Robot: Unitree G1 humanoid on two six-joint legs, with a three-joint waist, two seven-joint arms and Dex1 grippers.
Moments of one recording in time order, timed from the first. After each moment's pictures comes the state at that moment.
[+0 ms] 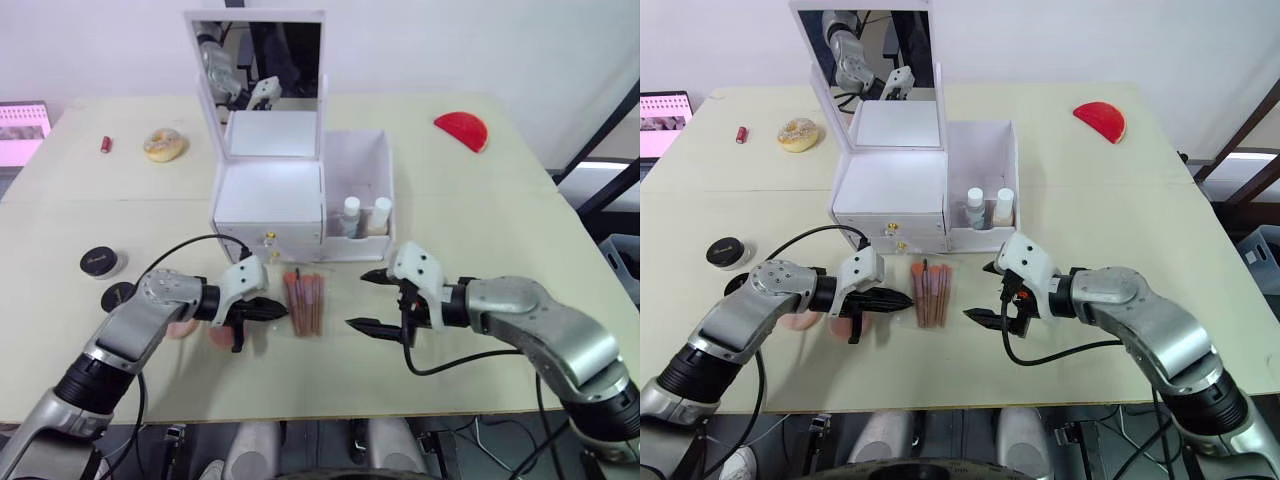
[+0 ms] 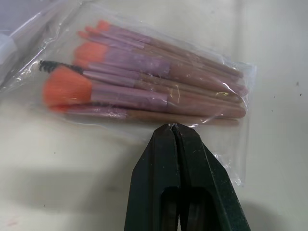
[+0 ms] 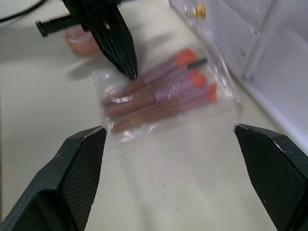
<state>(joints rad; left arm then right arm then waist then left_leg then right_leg) -0.32 0.75 -0.29 -0.15 -0.27 0.47 -1.12 -0.34 -0.76 0.15 -0.58 0.57 1.03 0.74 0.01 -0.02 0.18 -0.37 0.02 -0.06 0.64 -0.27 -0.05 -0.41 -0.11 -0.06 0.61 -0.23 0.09</state>
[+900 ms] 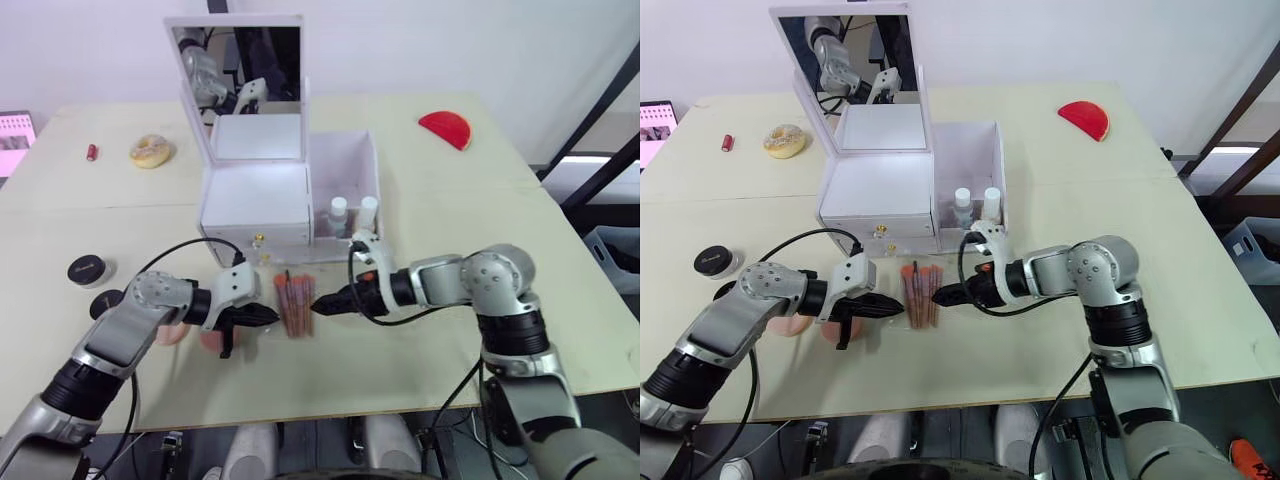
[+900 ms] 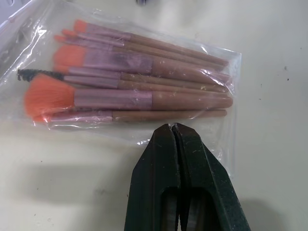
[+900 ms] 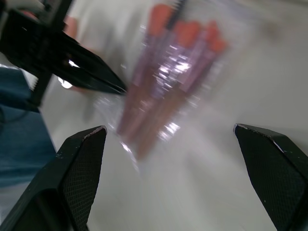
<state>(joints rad) -0.29 0.78 -0.27 -0.15 -0.25 0.43 -1.16 -0.62 -0.30 0.03 -0.08 0.94 1.60 0.29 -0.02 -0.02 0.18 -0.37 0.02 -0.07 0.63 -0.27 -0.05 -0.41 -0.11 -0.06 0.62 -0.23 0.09</state>
